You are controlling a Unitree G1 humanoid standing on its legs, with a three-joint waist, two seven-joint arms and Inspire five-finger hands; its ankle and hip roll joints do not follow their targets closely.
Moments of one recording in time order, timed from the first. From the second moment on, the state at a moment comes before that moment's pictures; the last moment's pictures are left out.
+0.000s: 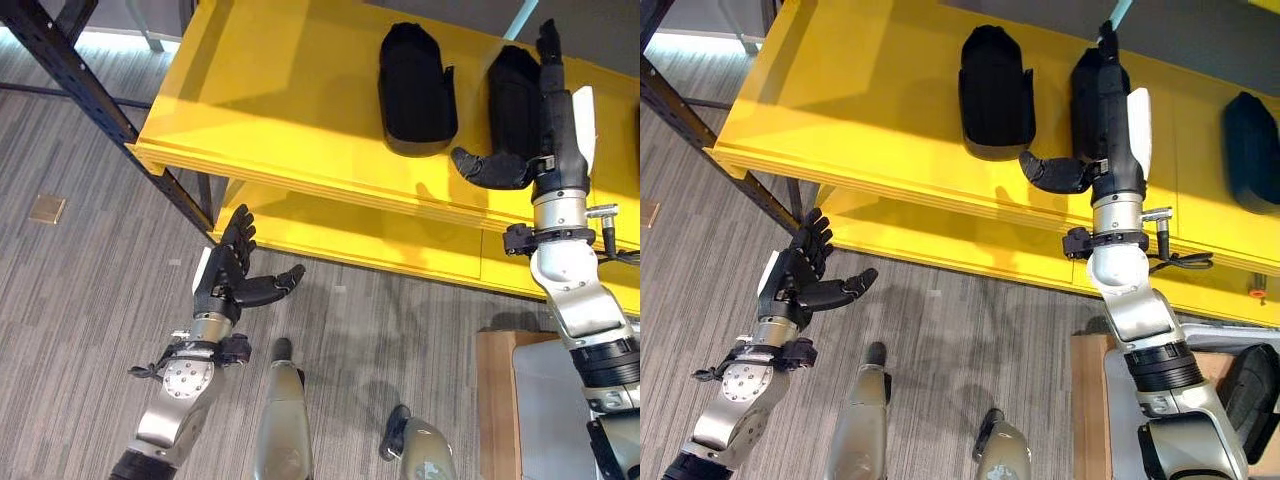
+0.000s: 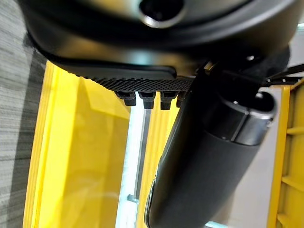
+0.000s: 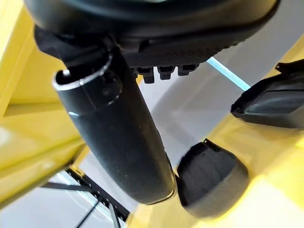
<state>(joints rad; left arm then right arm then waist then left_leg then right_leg) -0.01 0.57 -0.19 -0.11 -0.53 -0.17 0.21 -0.58 -0.76 0.20 0.13 0.06 -0.10 -0.33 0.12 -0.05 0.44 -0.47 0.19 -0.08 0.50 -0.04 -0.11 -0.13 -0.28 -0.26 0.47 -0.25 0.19</state>
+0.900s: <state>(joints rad) -0.09 0.57 -0.28 -0.08 -0.54 -0.17 0.19 -0.92 -0.56 0.38 0.58 0.14 -0.09 -0.38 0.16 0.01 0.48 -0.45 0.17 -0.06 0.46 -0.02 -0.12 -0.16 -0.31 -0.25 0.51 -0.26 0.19</state>
